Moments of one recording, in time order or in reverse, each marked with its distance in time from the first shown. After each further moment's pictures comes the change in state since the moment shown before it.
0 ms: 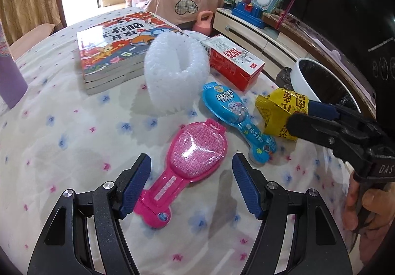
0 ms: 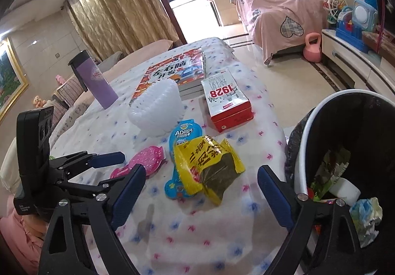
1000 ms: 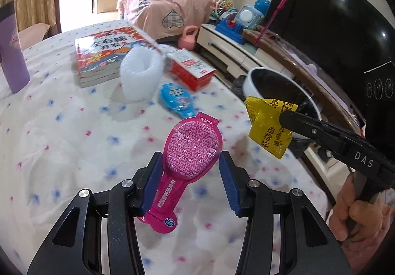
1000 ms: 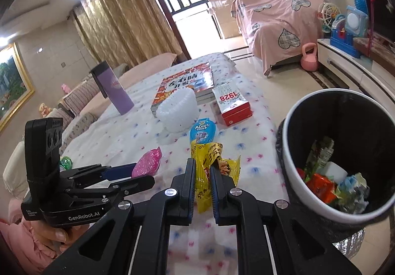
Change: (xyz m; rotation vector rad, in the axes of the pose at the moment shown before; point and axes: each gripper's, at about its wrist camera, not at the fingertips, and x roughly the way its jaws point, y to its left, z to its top) left arm -0.068 -0.039 -0.030 -0.041 -0.098 -0.110; right arm -0.075 0.016 -0.030 0.023 -0.096 0.017
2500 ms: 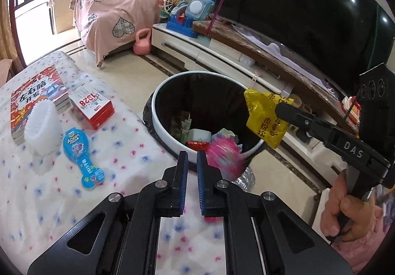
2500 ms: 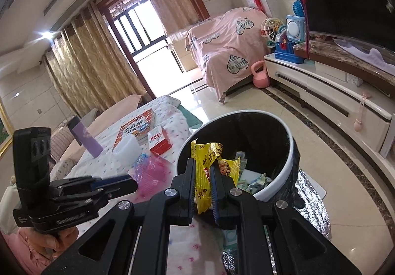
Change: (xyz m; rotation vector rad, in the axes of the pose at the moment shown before) left arm 0.043 -0.135 0.047 0.198 0.040 -0.104; right arm -0.106 -0.102 -0.009 0.172 -0.197 -0.155
